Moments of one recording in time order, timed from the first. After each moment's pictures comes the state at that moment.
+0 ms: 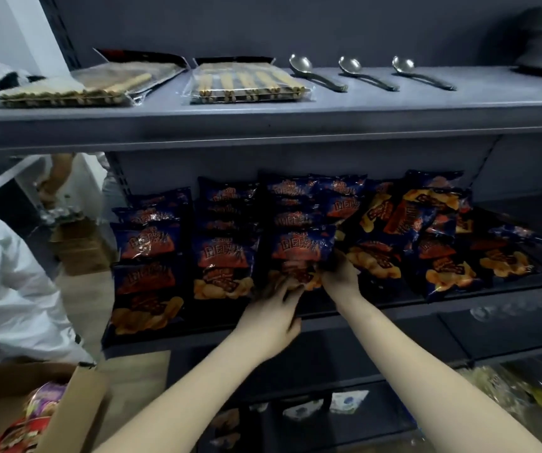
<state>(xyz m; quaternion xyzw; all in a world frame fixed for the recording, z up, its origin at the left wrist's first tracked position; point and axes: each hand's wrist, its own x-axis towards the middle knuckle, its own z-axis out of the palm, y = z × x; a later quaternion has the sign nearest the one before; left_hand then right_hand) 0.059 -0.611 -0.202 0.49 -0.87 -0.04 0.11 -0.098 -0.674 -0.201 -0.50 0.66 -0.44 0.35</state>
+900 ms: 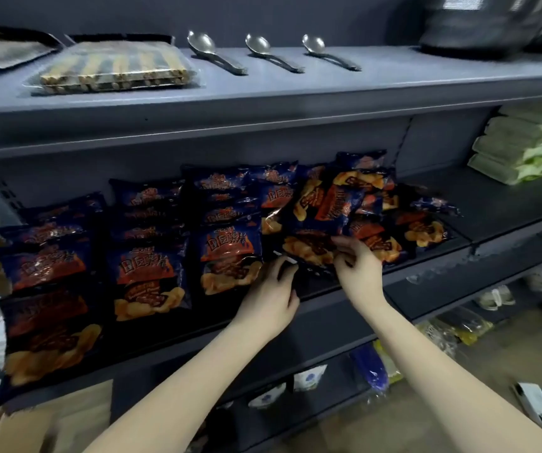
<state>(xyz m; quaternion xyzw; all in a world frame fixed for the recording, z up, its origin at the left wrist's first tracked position) -0.037 -0.634 -0.200 0.43 -0.87 -0.11 0.20 -0.211 -0.621 -0.186 -0.53 0.67 -0.50 0.13</state>
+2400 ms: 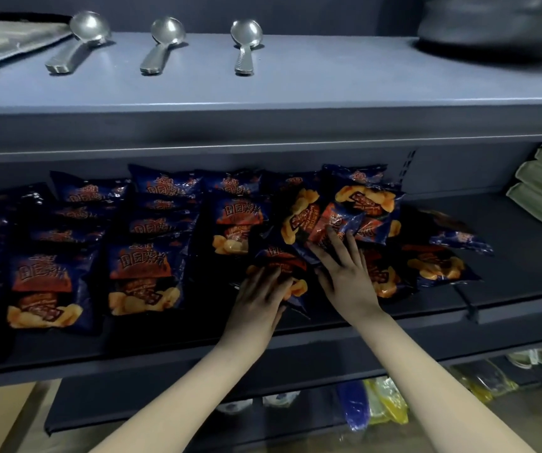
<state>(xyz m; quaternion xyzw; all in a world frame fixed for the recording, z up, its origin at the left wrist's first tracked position) -0.176 -0.682 -0.244 0.48 -0.84 0.05 0.26 -0.377 -0.718 -0.230 -0.77 0.59 -0.25 -0.01</state>
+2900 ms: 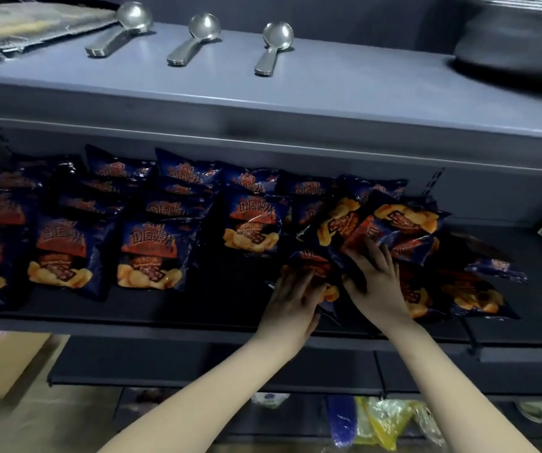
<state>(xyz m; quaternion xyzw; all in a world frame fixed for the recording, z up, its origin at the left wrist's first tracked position) -0.243 -0.677 -0.240 0.51 -0.82 0.02 0.25 -0.423 -0.721 -0.202 -0.75 0.61 -0.24 0.10</state>
